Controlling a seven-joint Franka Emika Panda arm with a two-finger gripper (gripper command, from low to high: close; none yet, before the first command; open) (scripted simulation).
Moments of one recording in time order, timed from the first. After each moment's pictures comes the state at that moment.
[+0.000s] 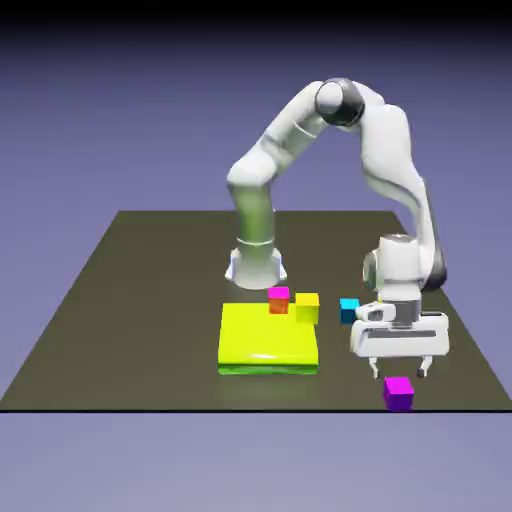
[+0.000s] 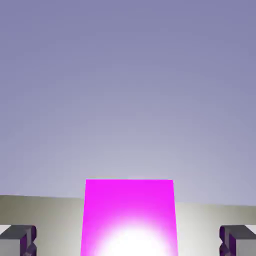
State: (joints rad) arm 1.14 0.76 -0.46 -2.12 0.86 3.15 0.73
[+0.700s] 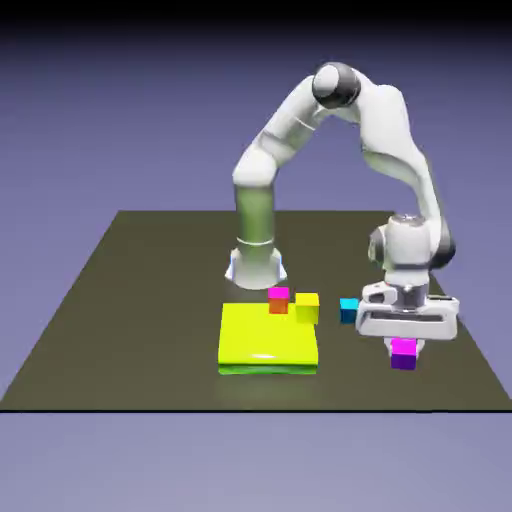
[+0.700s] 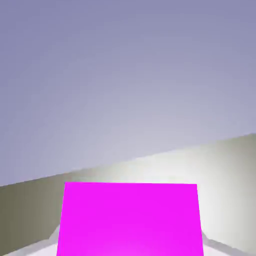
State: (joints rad) arm 1.53 0.66 -0.89 -2.21 0.82 2.65 1.16
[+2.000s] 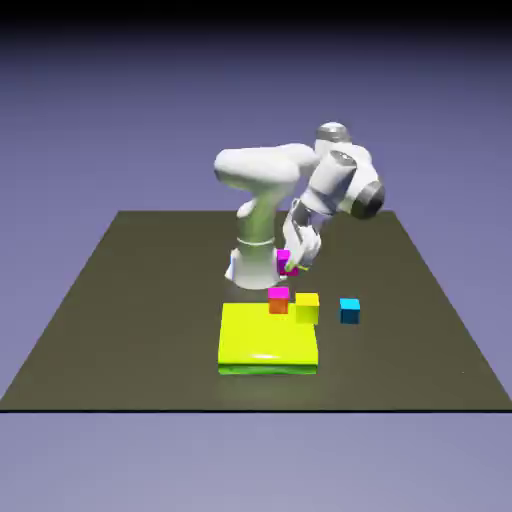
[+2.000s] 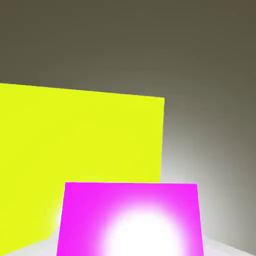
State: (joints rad) arm 2.57 1.66 -1.57 -2.93 1.20 1.68 1.90
